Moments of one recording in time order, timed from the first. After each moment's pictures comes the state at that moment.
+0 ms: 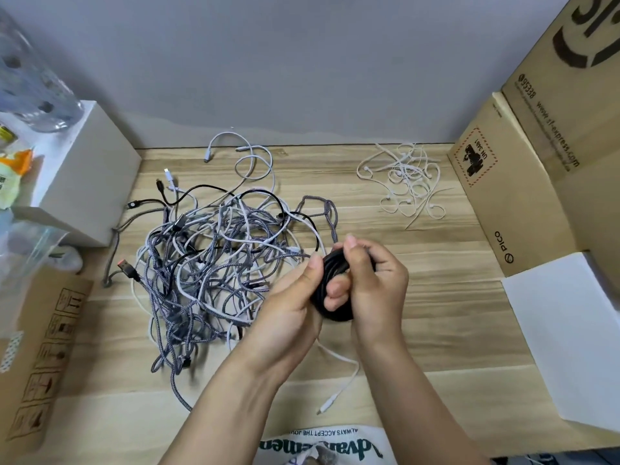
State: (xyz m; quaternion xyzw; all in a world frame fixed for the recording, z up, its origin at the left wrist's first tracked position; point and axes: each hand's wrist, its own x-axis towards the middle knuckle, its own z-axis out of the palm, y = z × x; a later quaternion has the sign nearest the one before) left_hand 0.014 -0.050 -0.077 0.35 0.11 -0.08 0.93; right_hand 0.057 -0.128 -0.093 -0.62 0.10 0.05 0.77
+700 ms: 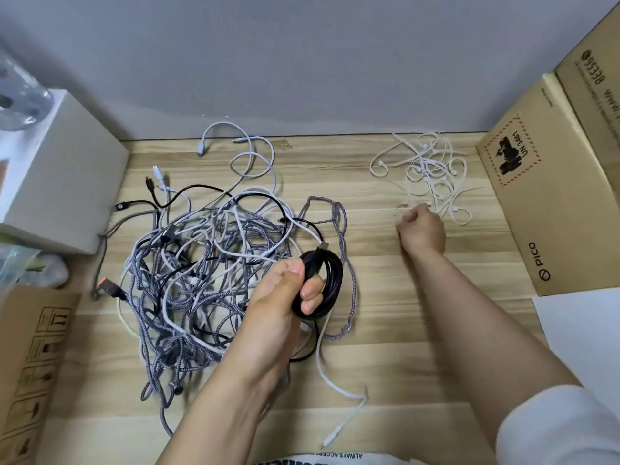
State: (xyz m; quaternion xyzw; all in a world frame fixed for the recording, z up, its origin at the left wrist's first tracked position) left_hand 0.053 -0.025 -0.104 0.45 0.23 -0.01 0.86; right_hand 0.245 -0.191 -0.230 -0.94 0.14 0.12 0.30
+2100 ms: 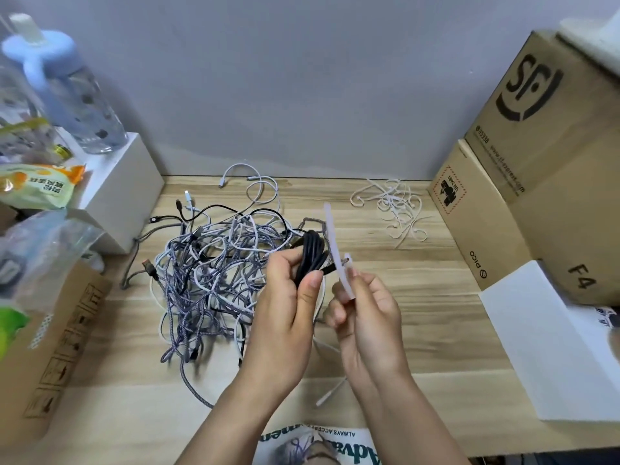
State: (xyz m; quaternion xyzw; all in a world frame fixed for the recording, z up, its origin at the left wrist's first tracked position) left_hand -0.049 -0.055 -0.049 0.78 0.06 0.22 0.58; right_hand -0.013 -0.137 -0.043 -0.44 0.15 0.14 0.87
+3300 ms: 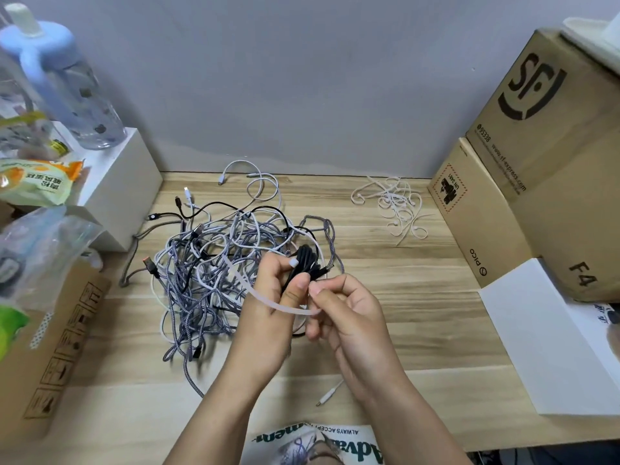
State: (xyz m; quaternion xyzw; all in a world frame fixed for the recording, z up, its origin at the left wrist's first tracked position) left_hand -0.047 -0.031 -0.064 0.66 0.06 0.11 0.74; right_hand -0.025 -0.131 -0.047 -0.55 0.04 0.23 0.80
